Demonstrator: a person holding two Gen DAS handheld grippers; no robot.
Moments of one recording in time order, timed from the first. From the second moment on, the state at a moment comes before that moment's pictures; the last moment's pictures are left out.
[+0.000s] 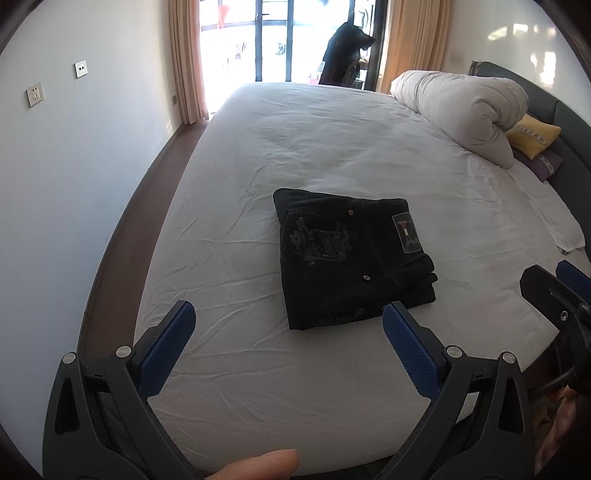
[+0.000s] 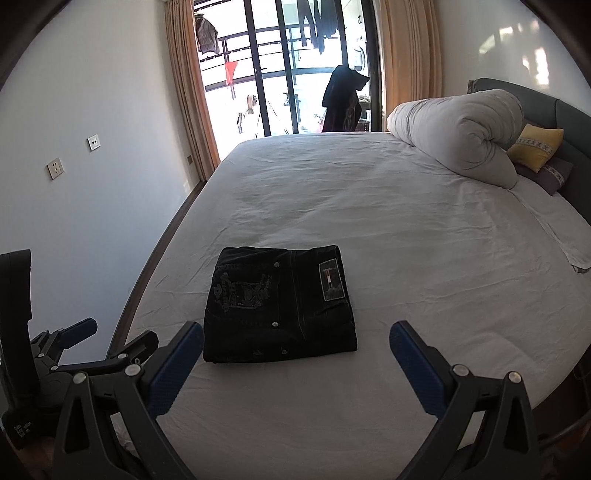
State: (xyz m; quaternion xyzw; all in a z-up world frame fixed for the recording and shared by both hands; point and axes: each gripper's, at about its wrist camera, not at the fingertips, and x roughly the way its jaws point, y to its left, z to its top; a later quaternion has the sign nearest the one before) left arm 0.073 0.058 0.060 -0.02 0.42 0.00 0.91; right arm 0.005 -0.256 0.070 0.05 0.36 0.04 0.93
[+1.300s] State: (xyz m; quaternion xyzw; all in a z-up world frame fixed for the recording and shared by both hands) left arm 0.071 0.060 0.052 -0.02 0.43 0.00 0.90; right arm 0.006 -0.262 0.061 0.05 0.37 0.04 0.93
